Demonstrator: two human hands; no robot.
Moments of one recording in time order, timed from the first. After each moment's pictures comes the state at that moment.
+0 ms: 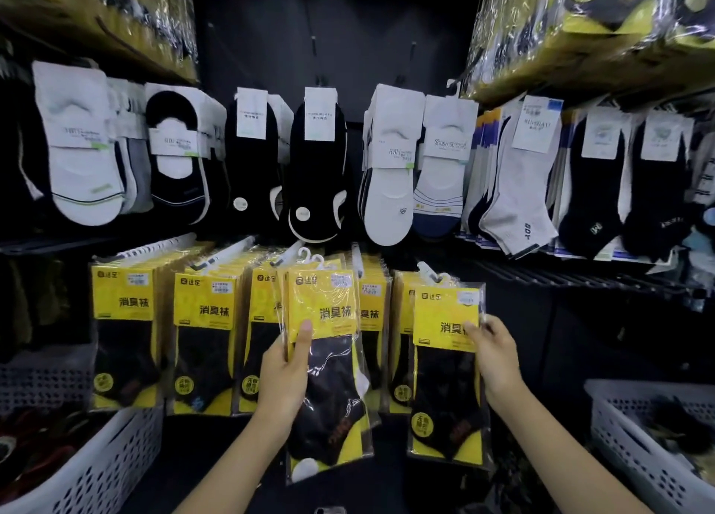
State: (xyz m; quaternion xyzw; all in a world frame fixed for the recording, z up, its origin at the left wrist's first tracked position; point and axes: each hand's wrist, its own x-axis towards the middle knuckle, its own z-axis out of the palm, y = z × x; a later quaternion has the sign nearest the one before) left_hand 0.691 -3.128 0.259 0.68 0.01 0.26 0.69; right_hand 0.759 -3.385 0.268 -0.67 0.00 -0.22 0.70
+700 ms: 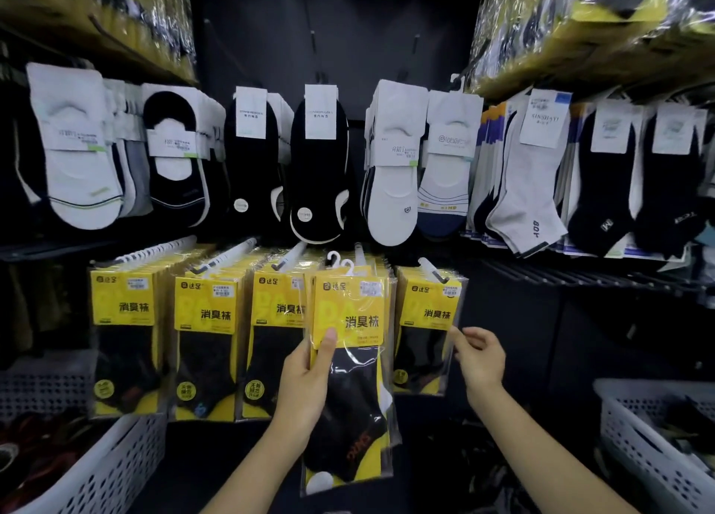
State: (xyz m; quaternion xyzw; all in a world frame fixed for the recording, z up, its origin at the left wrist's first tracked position) left_hand 0.691 -3.140 0.258 0.68 -0.04 0.22 0.70; right_hand 0.789 -3.361 0.247 -0.66 0.13 -0.25 0.70
